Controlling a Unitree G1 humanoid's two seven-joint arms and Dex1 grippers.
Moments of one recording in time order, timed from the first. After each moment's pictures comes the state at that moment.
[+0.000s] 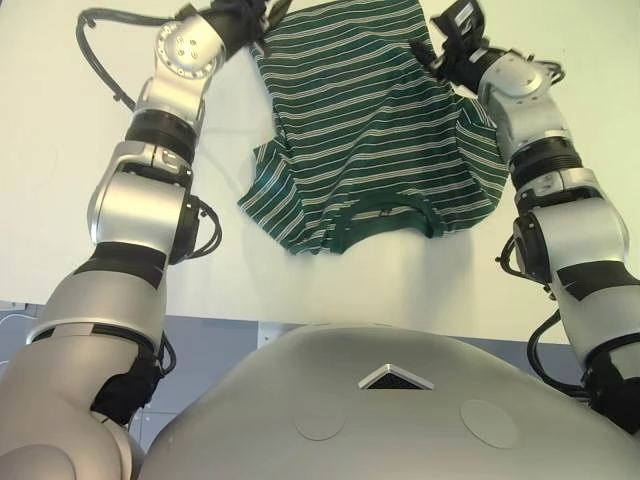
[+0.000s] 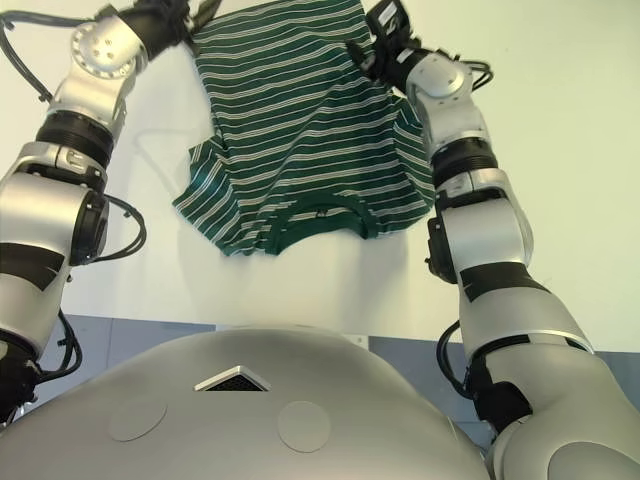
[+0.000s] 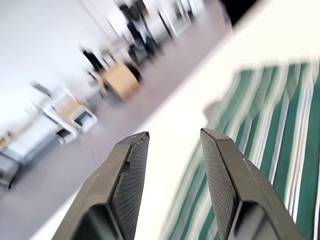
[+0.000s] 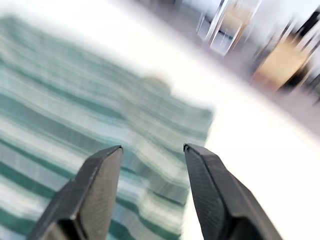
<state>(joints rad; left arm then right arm) -0.84 0.36 -0.20 1.05 -0.02 -0.48 -0.51 -0.71 -0.37 0.14 0.84 0.16 -0.22 0.54</state>
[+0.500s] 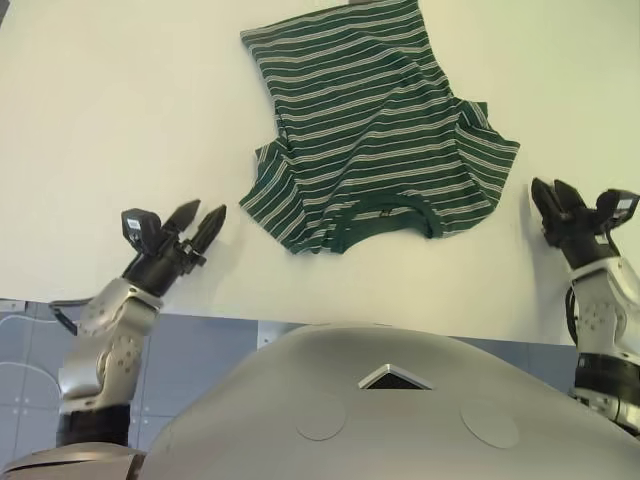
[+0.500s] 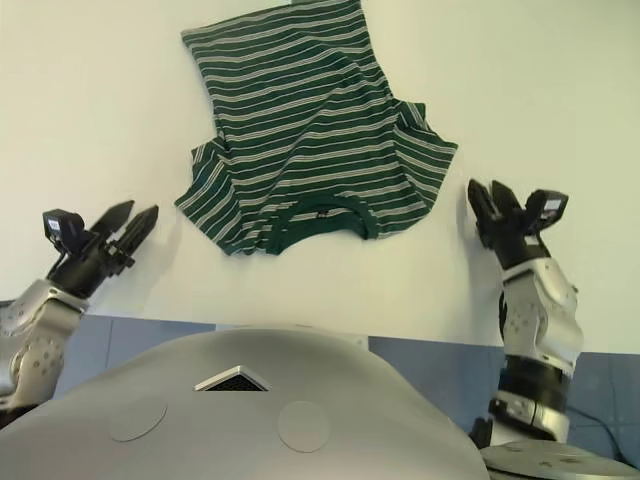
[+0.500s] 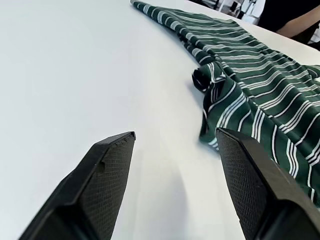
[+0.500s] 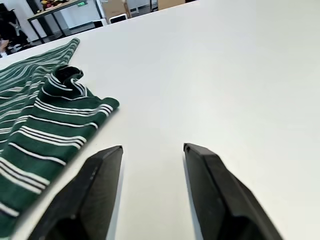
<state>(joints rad) 0.65 0.48 0.16 -0.39 -0.76 0.33 -0.41 0.39 -0.43 -0.39 0.01 0.62 0.25 0.47</state>
